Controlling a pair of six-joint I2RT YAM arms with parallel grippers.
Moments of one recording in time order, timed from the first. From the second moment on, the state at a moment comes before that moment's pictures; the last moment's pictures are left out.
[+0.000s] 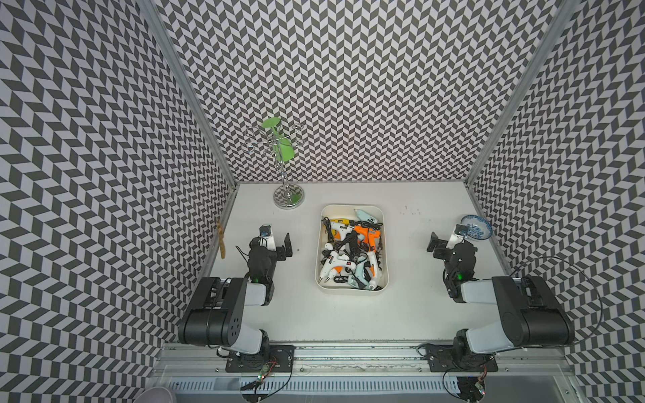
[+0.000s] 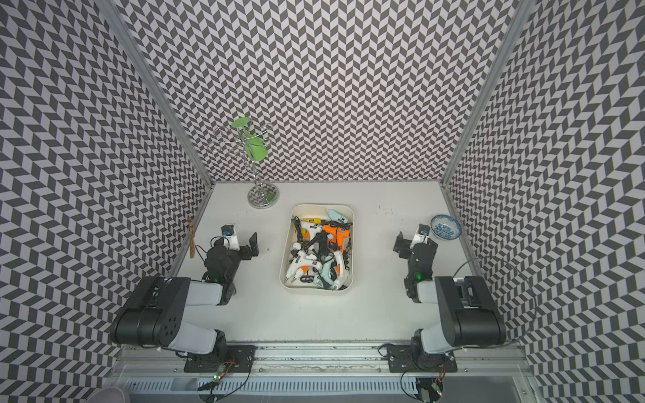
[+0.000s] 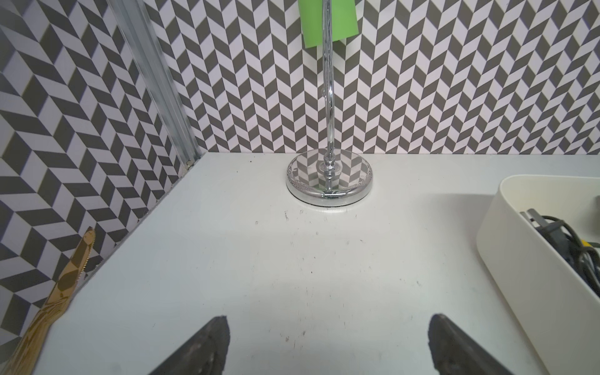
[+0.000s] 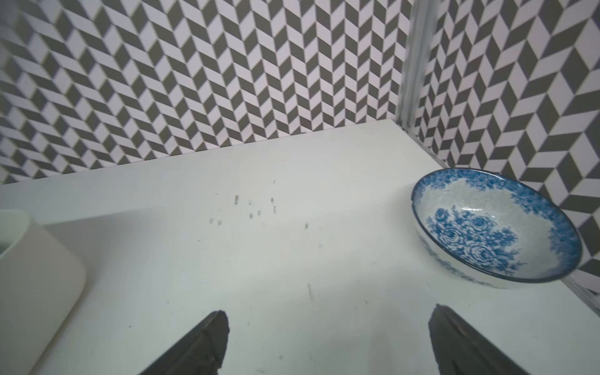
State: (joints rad) left arm -0.06 1.52 0.24 1.10 -0.06 0.01; right arm 0.01 1.52 0.26 1.03 0.12 0.09
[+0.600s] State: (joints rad) left arm -0.02 1.55 0.27 1.17 -0.03 0.01; right arm 0.01 1.55 0.26 1.20 -0.05 0.02
